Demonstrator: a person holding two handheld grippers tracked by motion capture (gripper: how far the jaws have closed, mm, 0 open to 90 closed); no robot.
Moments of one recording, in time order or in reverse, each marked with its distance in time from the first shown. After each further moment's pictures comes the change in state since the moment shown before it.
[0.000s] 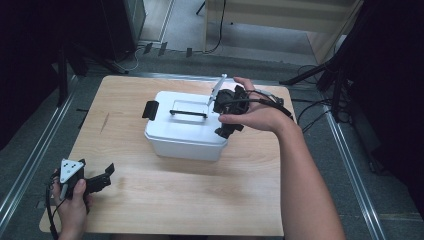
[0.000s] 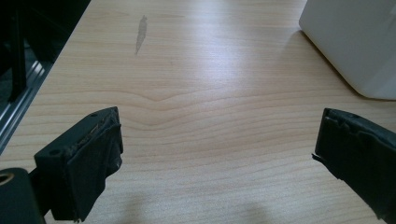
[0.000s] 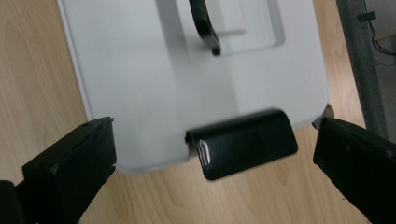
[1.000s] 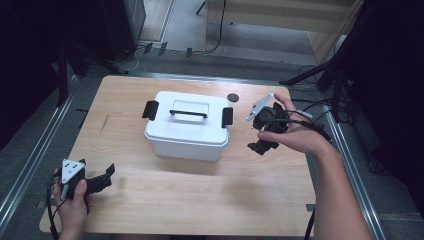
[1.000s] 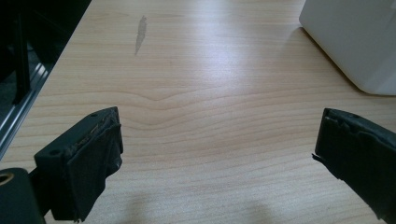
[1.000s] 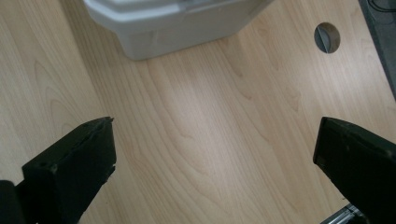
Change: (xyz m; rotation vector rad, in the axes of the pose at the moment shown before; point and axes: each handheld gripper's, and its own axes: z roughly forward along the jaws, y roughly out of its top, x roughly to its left) left arm -0.002 0.000 0.000 0.007 0.009 0.016; right arm 0.007 -0.100 -0.015 -0.004 -0.025 0.116
